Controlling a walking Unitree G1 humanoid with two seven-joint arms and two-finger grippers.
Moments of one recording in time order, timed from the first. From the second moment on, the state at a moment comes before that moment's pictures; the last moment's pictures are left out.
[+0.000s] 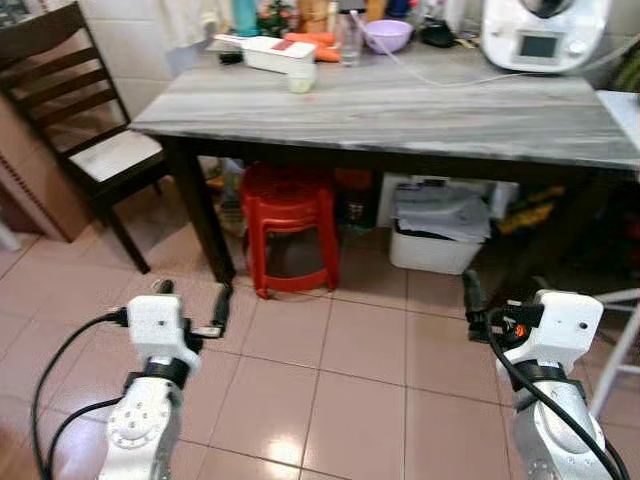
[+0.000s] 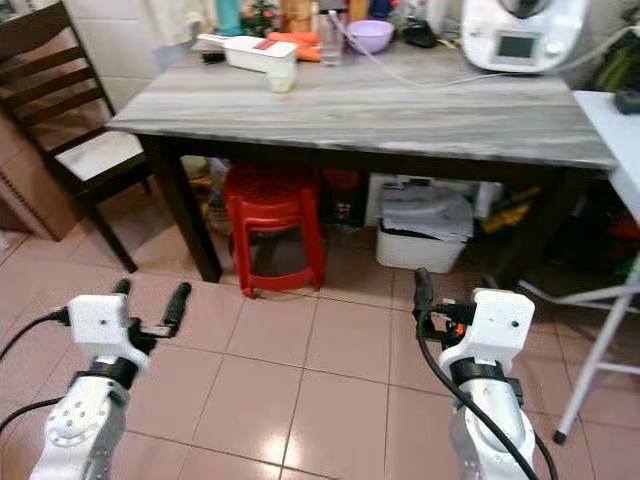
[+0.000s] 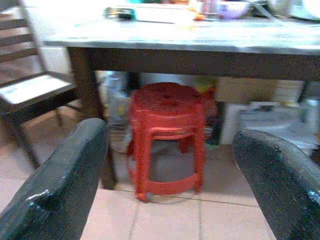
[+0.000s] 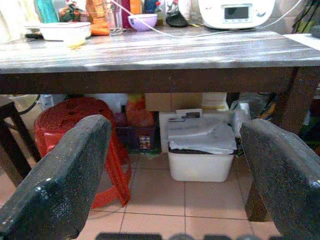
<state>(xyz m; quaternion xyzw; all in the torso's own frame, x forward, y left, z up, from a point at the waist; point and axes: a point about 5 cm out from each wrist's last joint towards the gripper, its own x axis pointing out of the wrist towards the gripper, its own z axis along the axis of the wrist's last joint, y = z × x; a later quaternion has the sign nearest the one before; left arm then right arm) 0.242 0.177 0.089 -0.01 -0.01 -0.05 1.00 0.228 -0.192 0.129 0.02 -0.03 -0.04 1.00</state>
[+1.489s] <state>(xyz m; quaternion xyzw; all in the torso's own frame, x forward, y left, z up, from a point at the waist) 0.259 0.168 0.091 -0.01 -0.01 -0.08 1.00 0.243 -0.192 0.129 0.03 -0.04 -0.06 1.00</state>
